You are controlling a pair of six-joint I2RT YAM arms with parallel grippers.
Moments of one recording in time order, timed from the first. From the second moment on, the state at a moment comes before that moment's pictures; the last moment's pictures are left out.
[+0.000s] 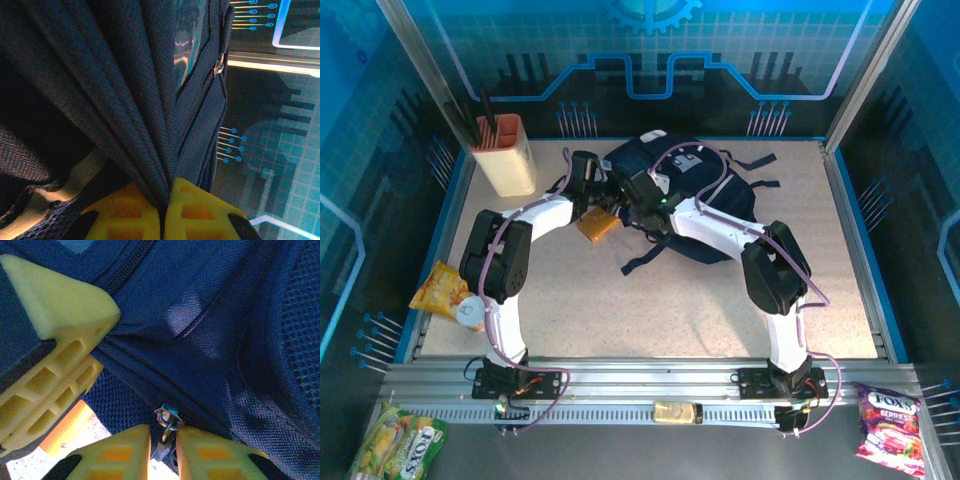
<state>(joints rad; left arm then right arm) -0.28 1.96 1.30 0.08 0.62 -1.21 0.73 2.00 1.62 -0.59 0.33 0.85</state>
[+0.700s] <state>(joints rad) -0.29 1.96 1.34 0.04 0.64 -1.21 0.68 1.72 1.28 -0.54 0.26 0.83</state>
